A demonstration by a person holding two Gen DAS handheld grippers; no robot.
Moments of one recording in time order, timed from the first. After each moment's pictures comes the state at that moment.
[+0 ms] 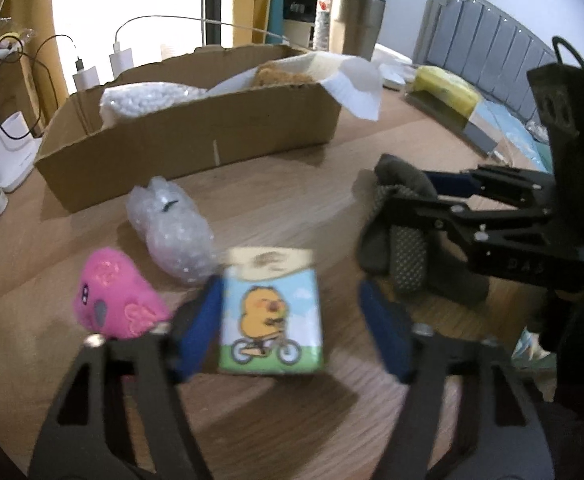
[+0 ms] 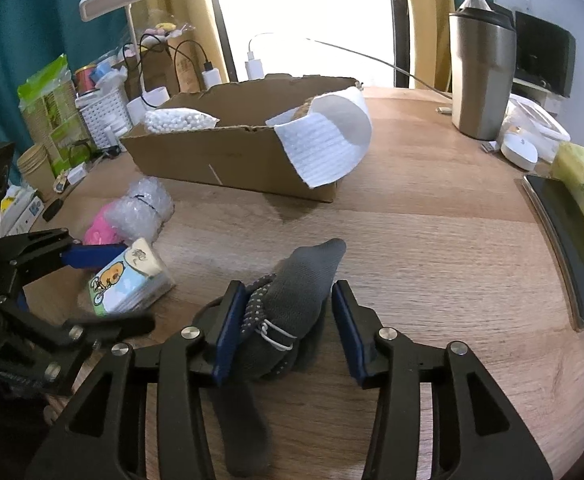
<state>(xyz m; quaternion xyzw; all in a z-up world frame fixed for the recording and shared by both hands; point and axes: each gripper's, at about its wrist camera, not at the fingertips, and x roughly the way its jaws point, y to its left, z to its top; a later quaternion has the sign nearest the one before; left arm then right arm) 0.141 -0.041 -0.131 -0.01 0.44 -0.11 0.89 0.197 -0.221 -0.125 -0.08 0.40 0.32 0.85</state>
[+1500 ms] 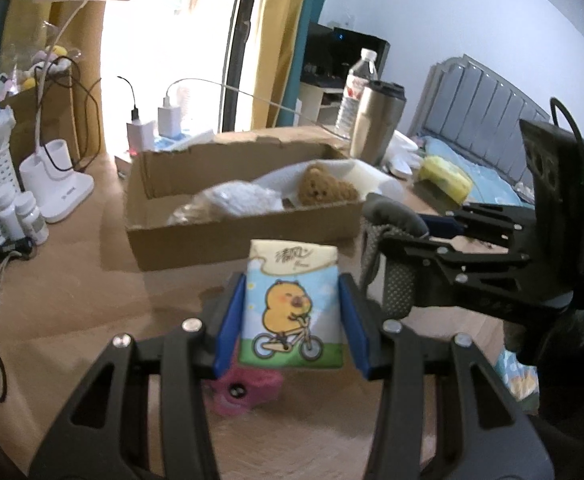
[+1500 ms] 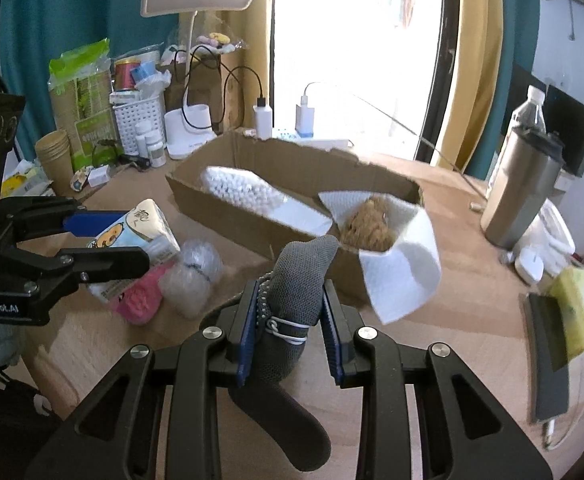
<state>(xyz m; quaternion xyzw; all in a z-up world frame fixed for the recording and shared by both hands) 0.131 0.028 -0.074 -0.07 0.35 -0.12 0.93 0.192 -0.154 -0.066 -0.16 0.33 0.35 0.86</state>
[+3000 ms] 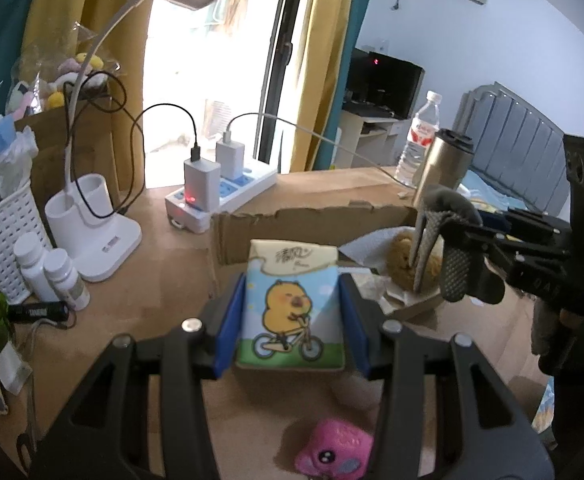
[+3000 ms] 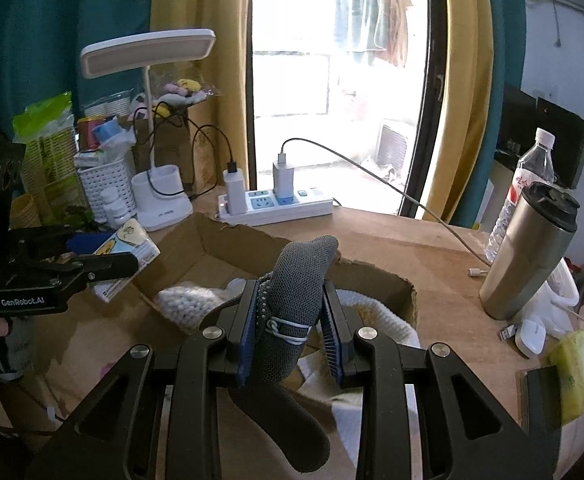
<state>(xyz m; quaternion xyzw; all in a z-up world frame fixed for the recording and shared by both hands) 0.200 0.110 -0.061 -0.08 0.32 -0.06 0.94 0.266 -0.115 -0.038 -0.13 0.29 0.34 0.89</state>
